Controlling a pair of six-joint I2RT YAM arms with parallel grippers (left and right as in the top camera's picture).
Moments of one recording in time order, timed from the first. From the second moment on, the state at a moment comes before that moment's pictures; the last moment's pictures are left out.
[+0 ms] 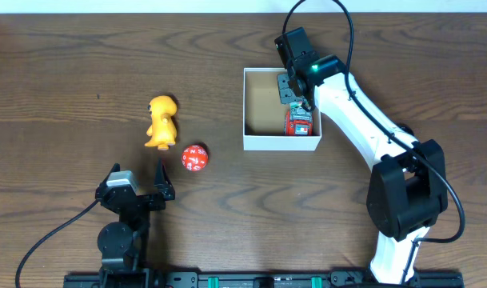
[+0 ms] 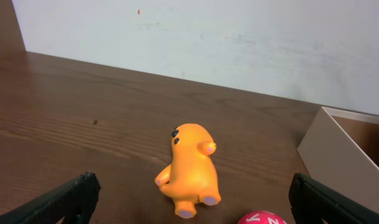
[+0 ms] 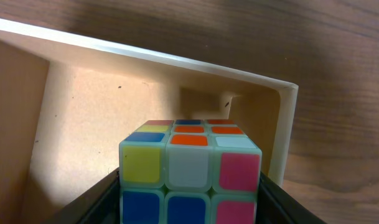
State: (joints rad) left arm 0.00 0.01 0.02 -0.12 -0.03 -0.18; right arm 0.44 2.01 1.66 -0.79 0.24 0.25
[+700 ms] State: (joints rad) left arm 0.00 0.01 0.02 -0.12 -0.03 -0.18; right arm 0.43 2.01 1.66 -0.74 0.25 0.27
